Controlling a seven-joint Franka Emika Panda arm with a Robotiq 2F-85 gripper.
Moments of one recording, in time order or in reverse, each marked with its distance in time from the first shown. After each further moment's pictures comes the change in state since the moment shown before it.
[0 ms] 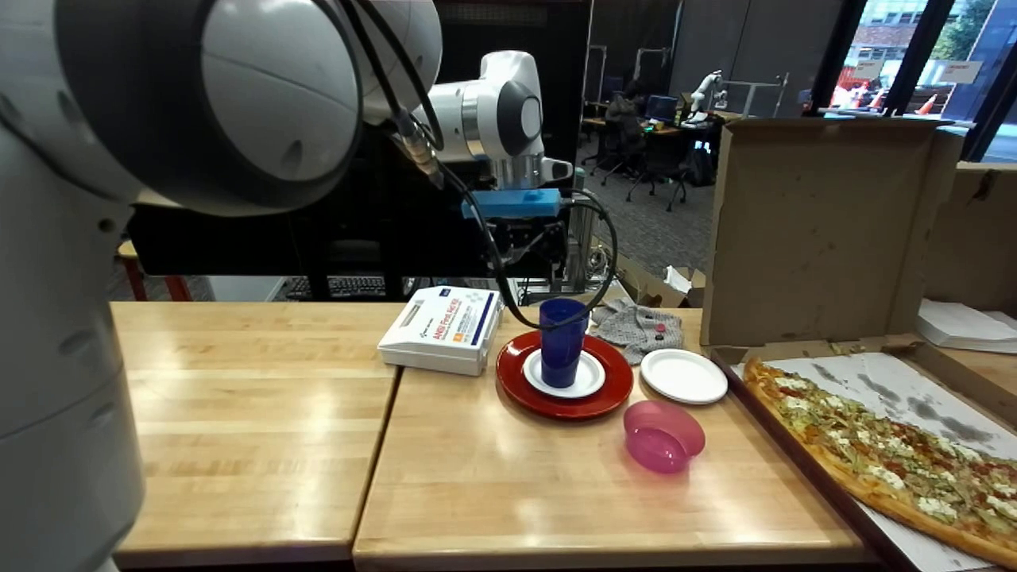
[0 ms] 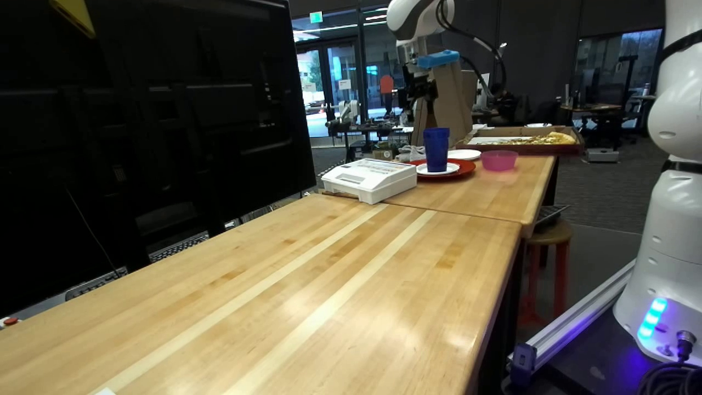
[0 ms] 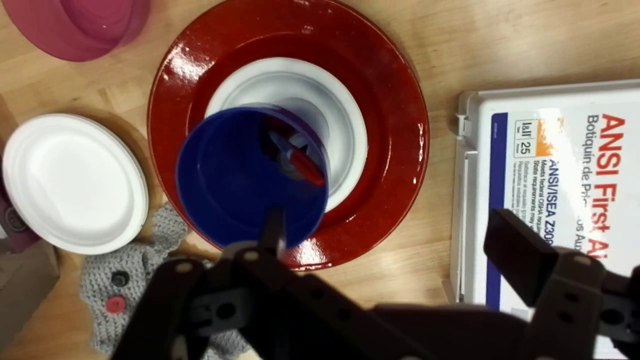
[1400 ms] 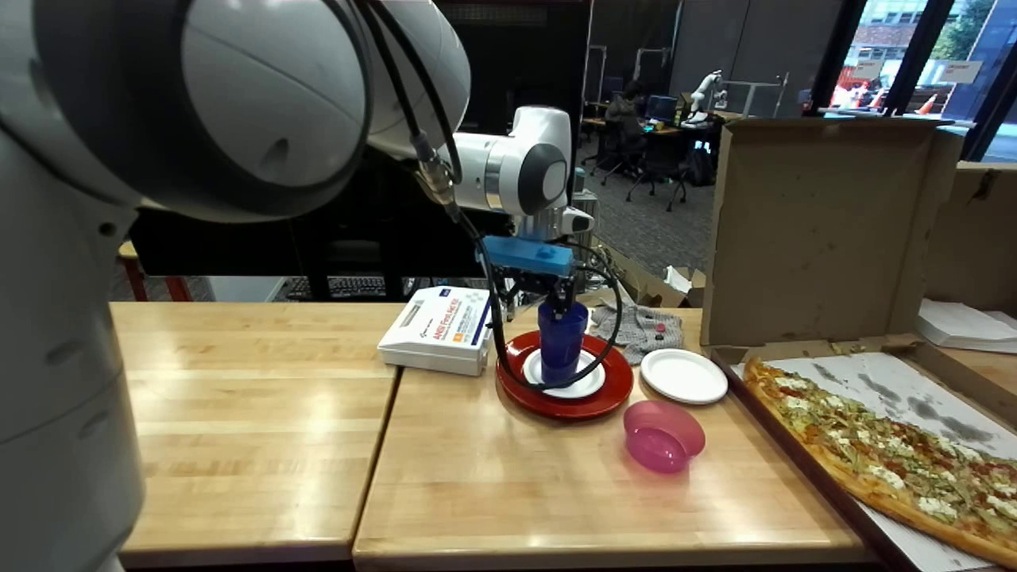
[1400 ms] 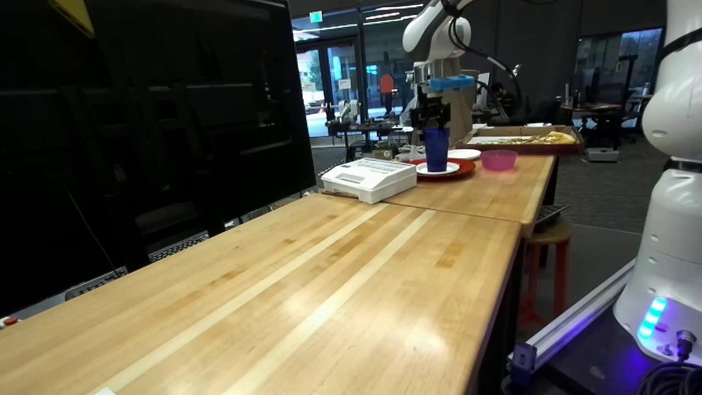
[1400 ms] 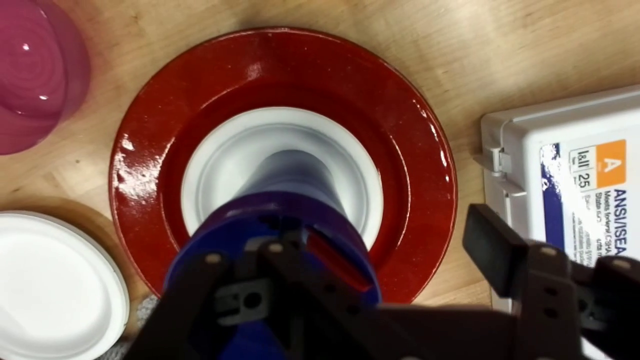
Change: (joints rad) arm -0.057 -0.005 -0.025 -0.163 0.116 0.149 0.015
